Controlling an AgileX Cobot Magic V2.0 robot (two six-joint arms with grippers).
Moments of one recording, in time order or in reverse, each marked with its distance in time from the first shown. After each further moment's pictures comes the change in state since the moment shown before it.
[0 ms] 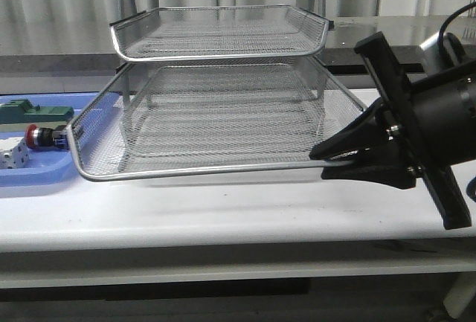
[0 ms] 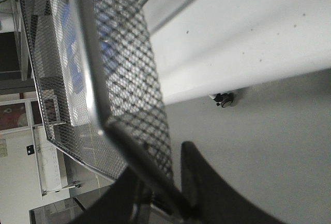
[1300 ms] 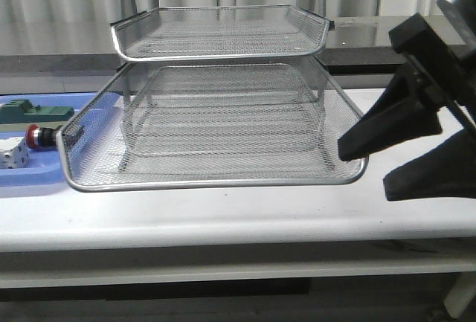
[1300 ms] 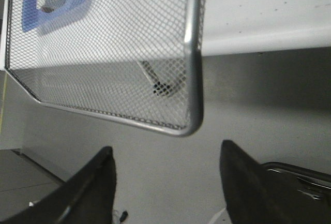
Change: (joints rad) left arm 0.000 0.000 0.000 0.000 0.000 0.000; right arm 0.004 -0.285 0.027 -0.467 -0.115 0.172
